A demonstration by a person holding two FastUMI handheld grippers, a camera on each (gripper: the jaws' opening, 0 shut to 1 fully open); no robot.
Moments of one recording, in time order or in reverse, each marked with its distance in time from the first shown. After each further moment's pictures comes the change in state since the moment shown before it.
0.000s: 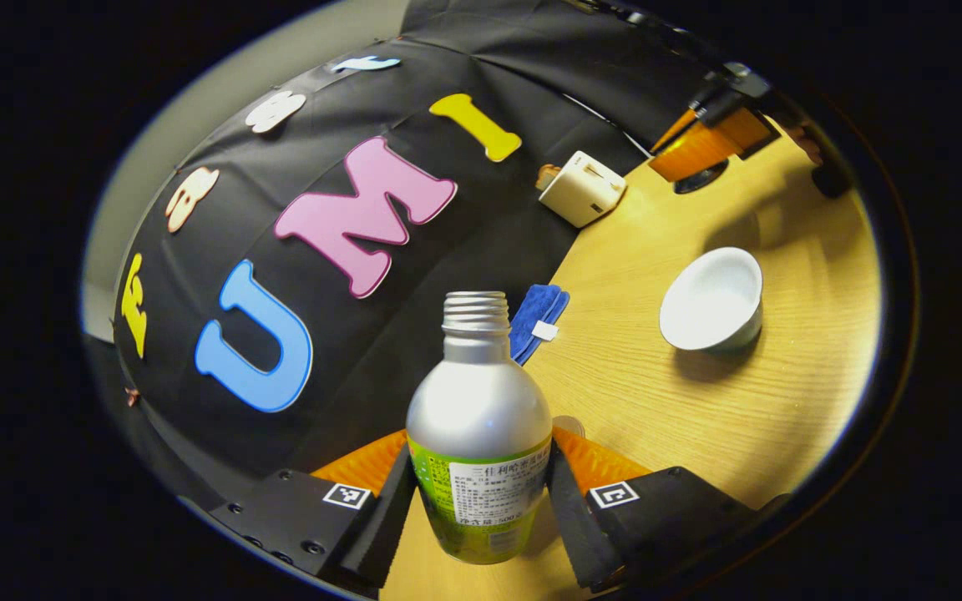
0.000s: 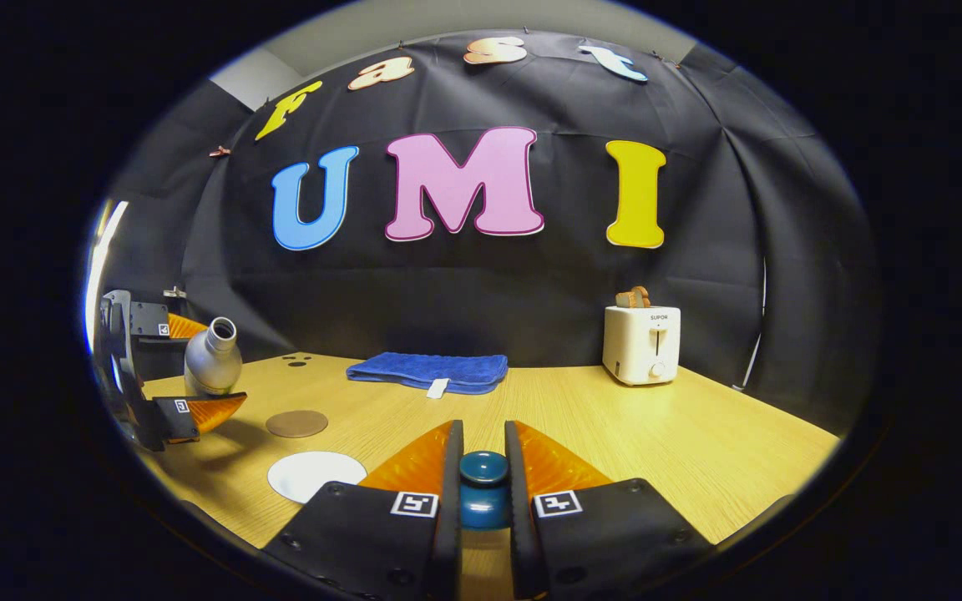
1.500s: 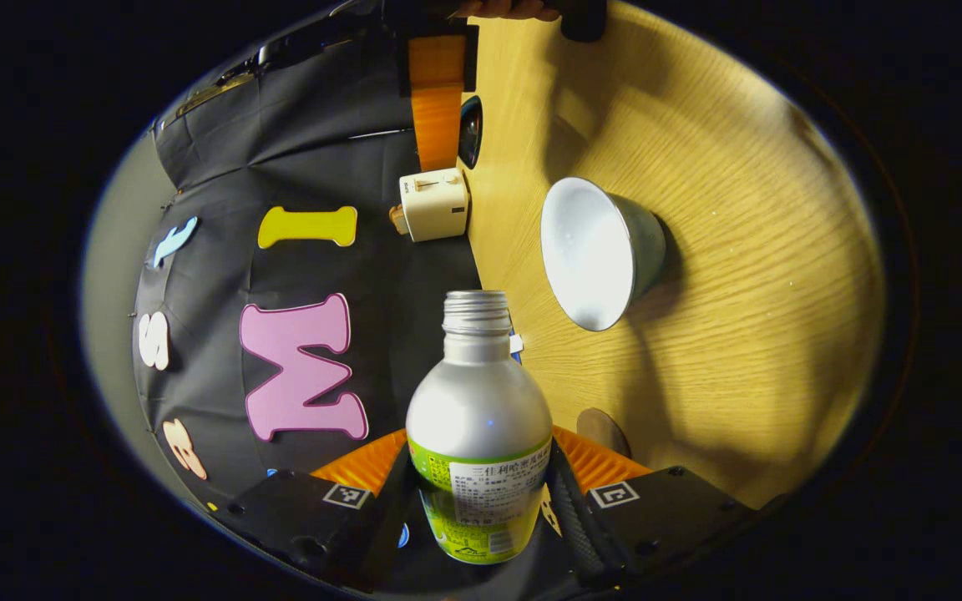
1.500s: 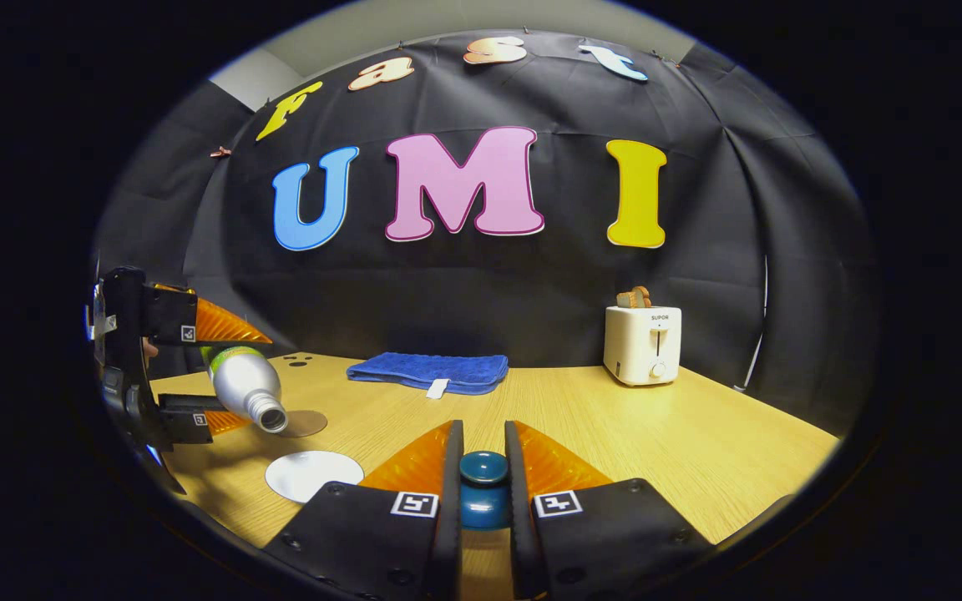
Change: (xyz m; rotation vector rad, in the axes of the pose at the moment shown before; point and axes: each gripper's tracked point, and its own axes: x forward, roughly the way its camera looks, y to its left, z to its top) left arm 0.015 -0.023 0.038 0.774 -0.071 -0.088; right arm 0.001 -0.002 -0.001 0.000 -0.001 0.006
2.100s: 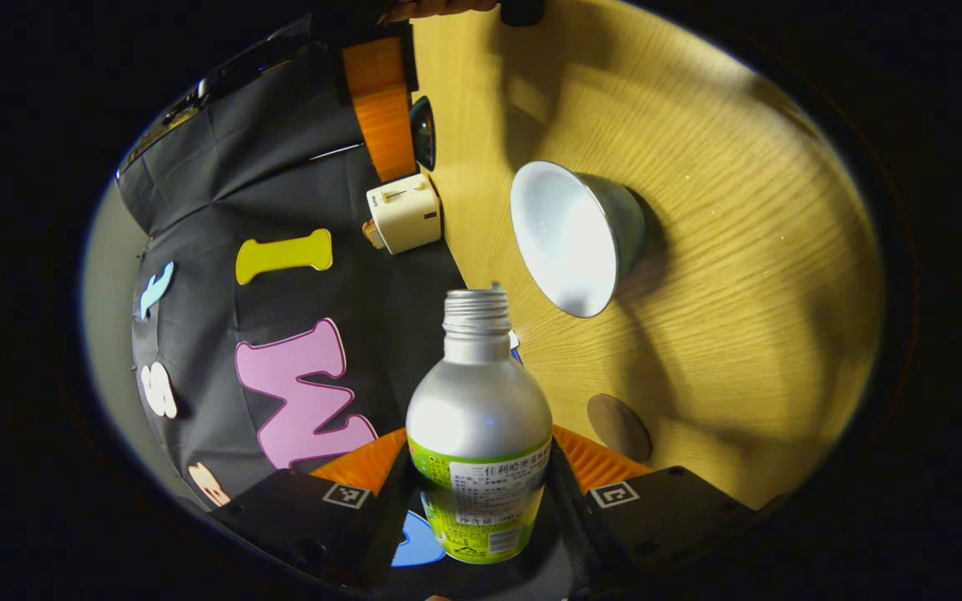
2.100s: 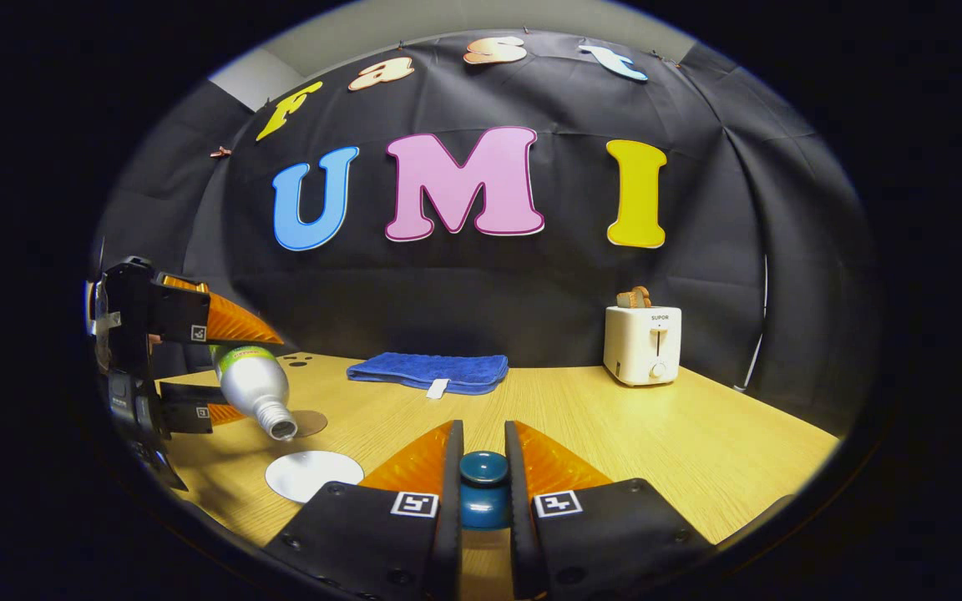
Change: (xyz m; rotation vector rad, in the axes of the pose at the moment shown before) left arm 0.005 0.003 0.003 0.175 0.002 -0.030; right arm 0.000 0.000 0.000 0.000 0.000 0.000
